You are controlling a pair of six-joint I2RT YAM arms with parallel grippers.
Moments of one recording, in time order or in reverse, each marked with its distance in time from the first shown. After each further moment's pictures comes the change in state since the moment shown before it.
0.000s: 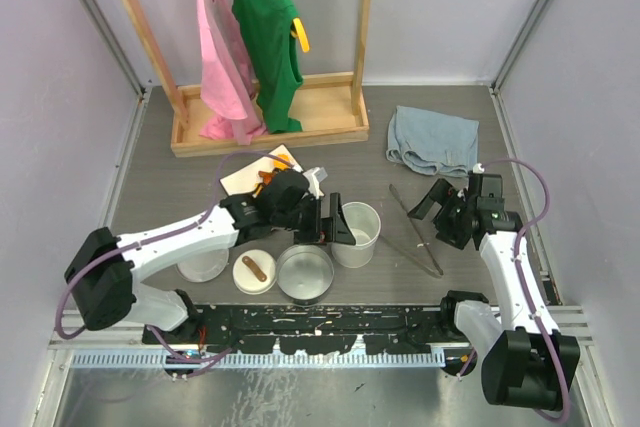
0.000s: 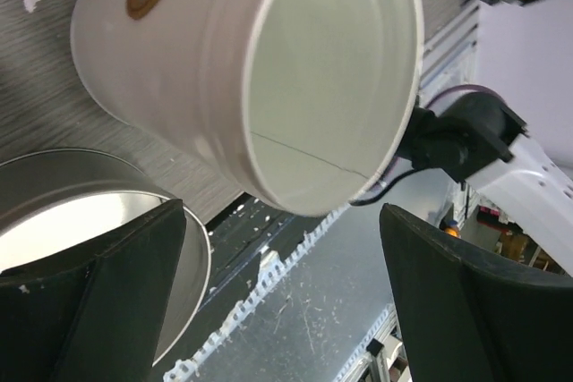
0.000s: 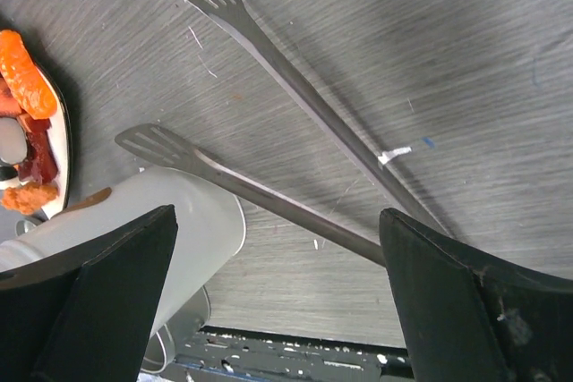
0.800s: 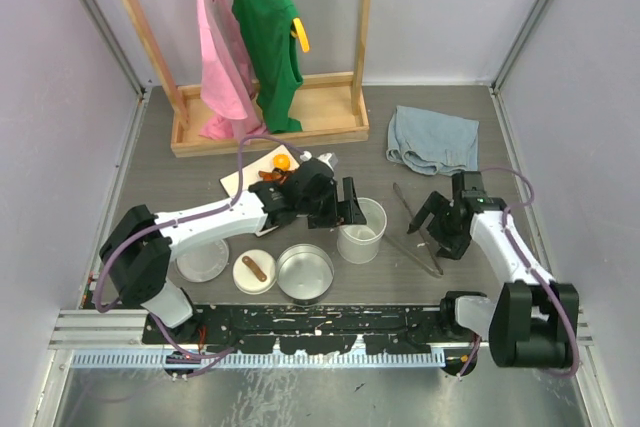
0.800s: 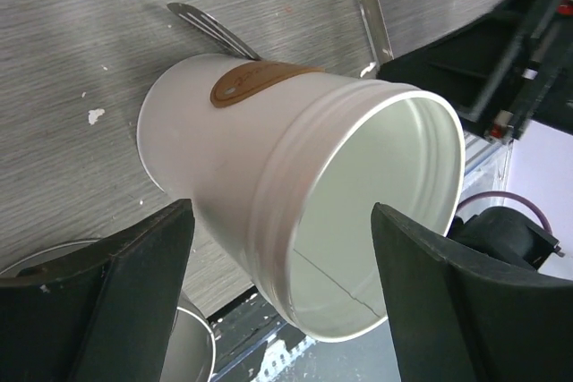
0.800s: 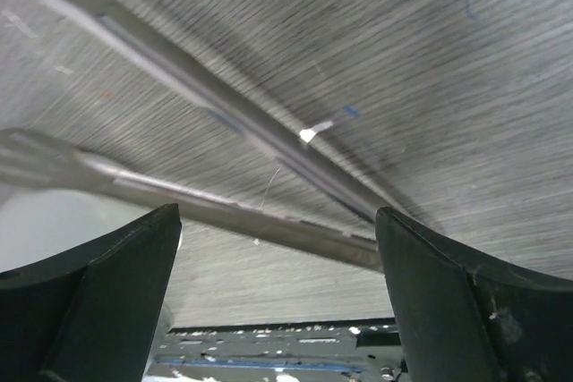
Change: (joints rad) left arm -0.014 0.237 0.174 -0.007 -0.208 -0.036; right arm 0.056 0.167 -0.008 -0.081 0.127 0.069
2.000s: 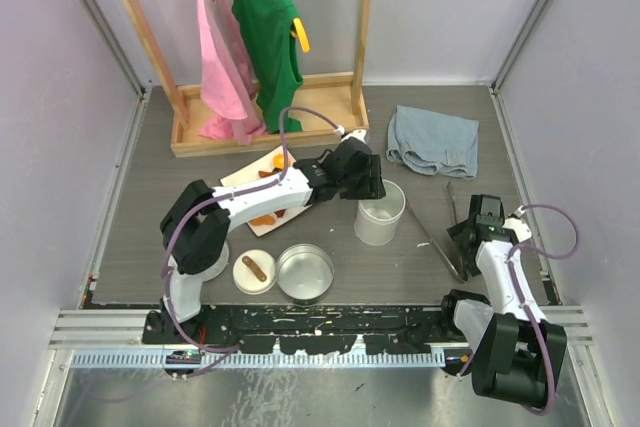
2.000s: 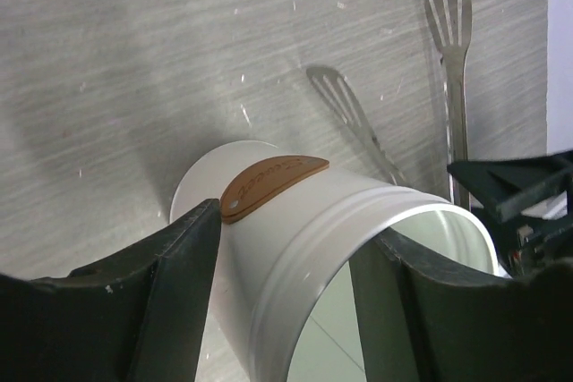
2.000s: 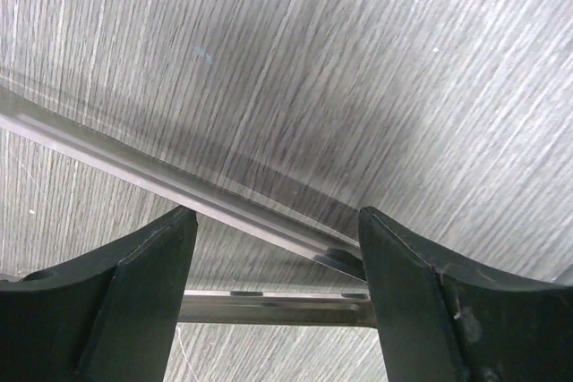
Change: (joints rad) left arm 0.002 0.340 0.376 -0.014 -0.153 0.136; right arm -0.149 -0.140 -0.195 0.126 0.463 0.319
